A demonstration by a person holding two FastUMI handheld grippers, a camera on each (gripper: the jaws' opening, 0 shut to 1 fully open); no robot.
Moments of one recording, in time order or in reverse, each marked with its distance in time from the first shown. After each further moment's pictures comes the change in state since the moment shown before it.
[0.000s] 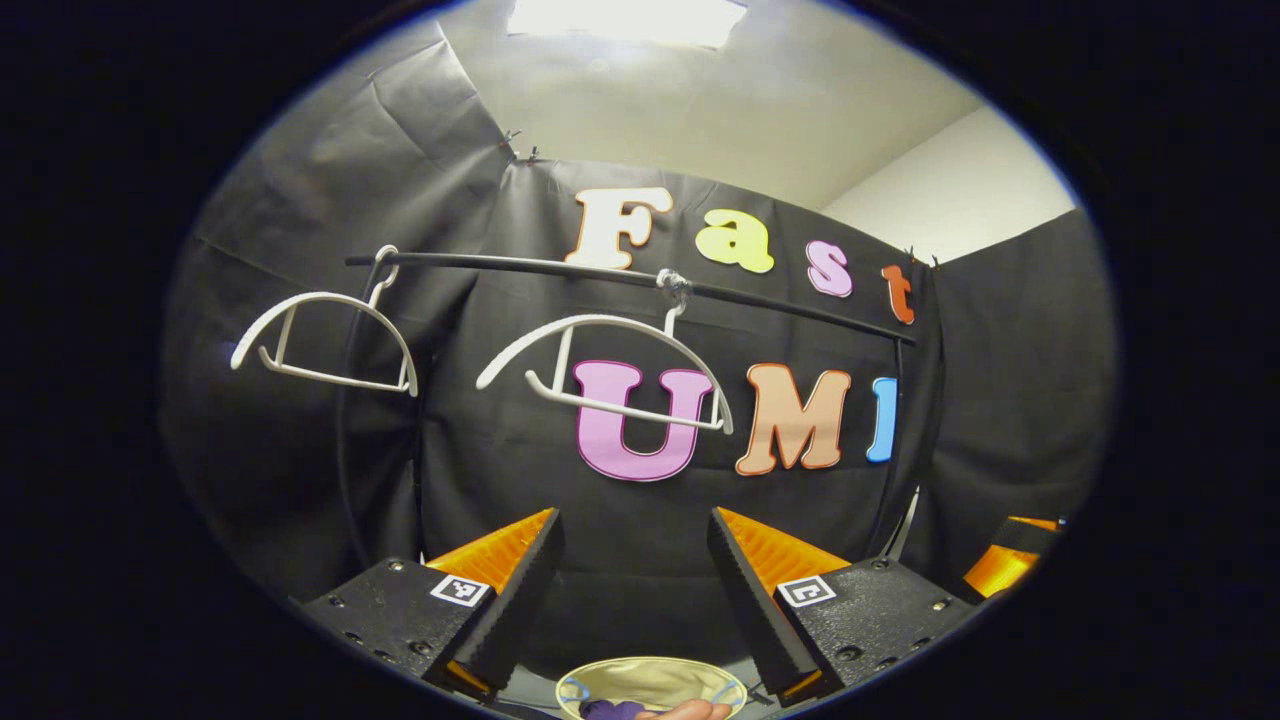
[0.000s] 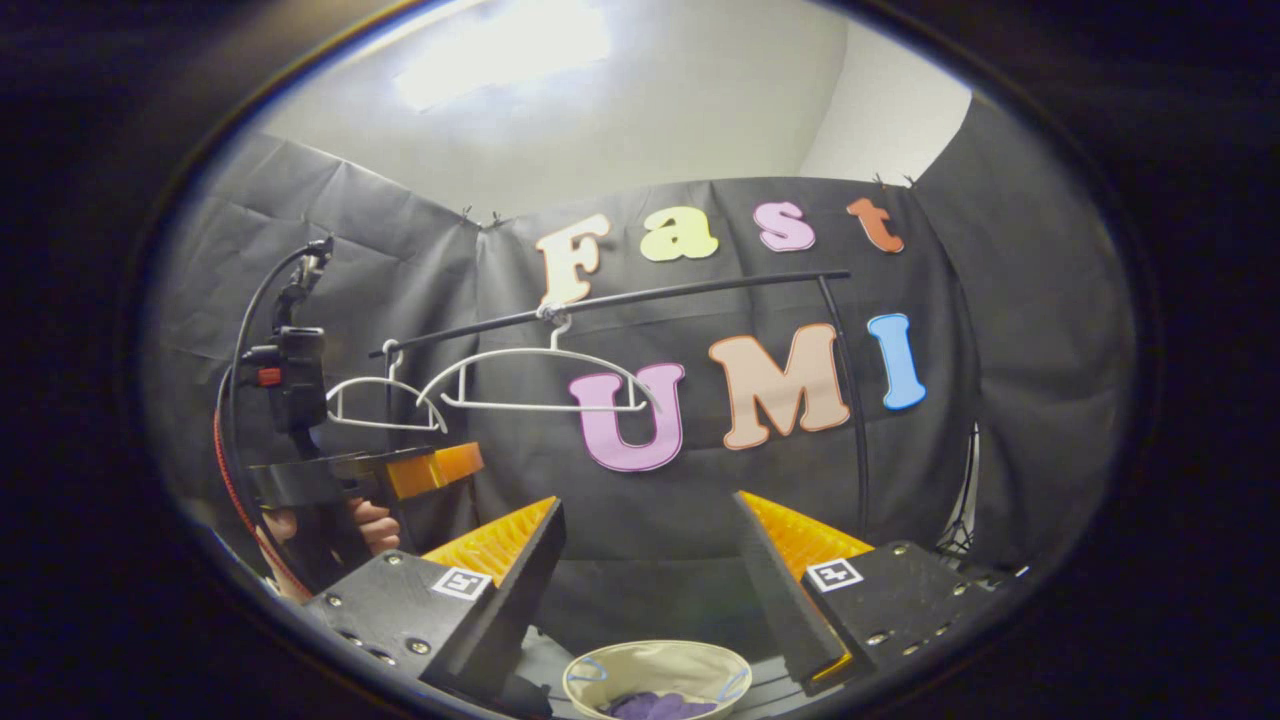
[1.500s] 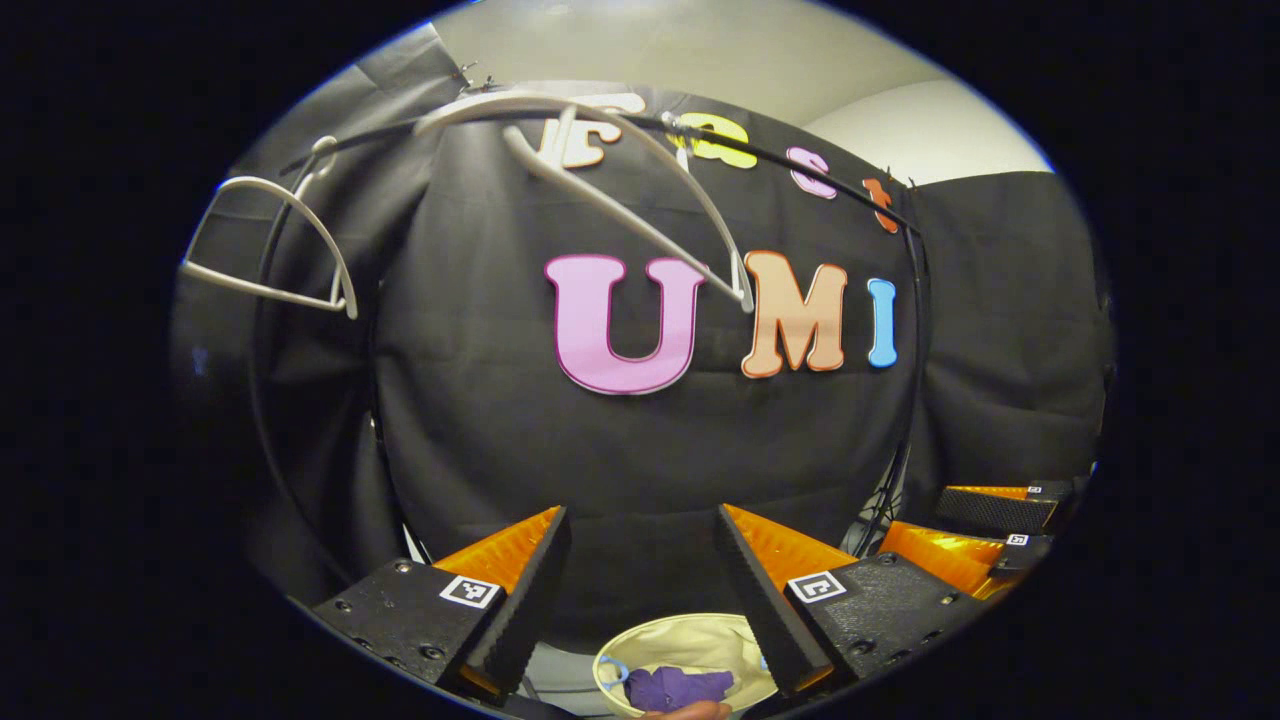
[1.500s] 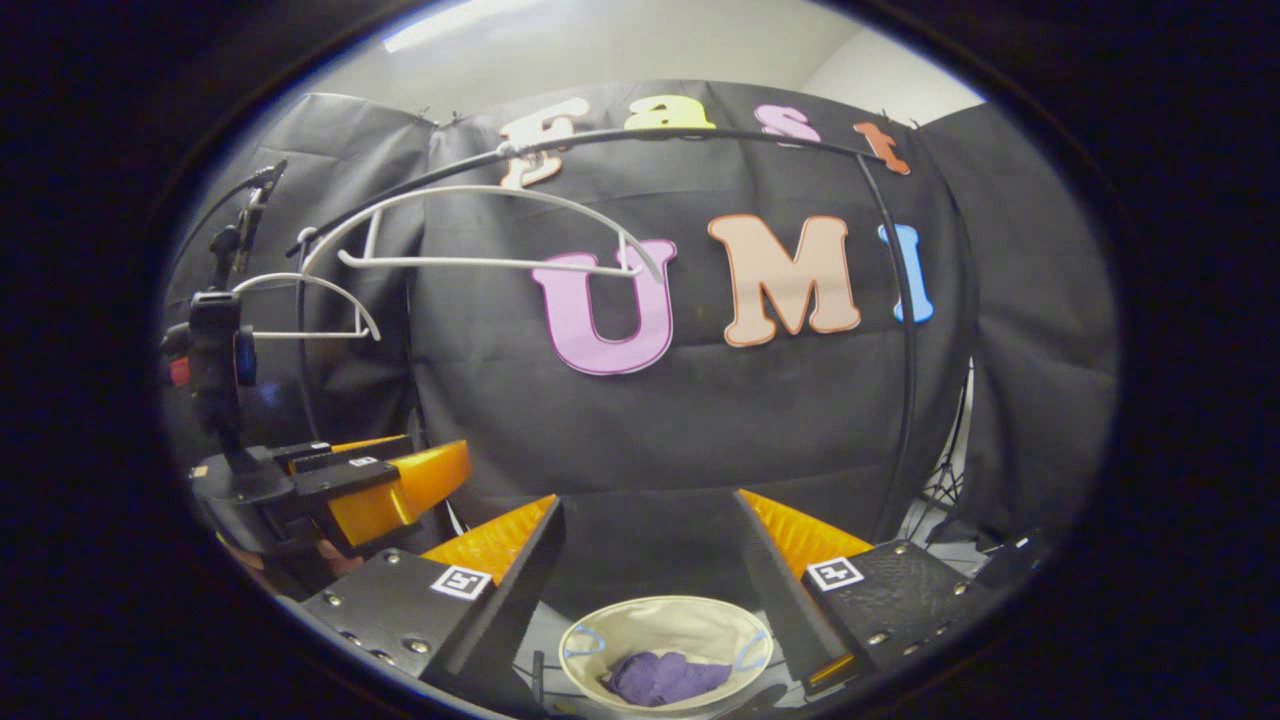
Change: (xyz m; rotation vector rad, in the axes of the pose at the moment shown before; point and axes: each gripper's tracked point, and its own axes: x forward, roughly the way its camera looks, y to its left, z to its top) left arm 0.056 0.064 -0.089 0.097 0.212 -0.081; right arm 0.115 0.028 -0.117 -0.041 0.284 -0.127
